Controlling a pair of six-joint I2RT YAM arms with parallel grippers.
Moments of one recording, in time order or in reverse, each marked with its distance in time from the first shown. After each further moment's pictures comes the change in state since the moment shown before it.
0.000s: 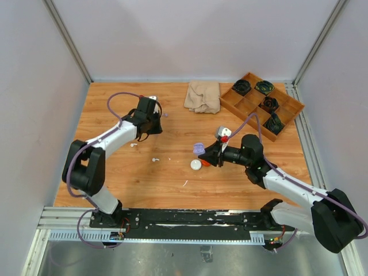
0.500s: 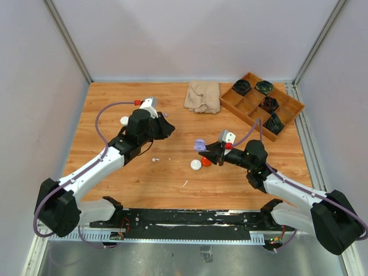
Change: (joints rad) left arm -0.175 -0.441 -0.265 0.290 0.058 -0.202; right arm 0.010 -0.020 -0.082 0.209 0.048 -0.071
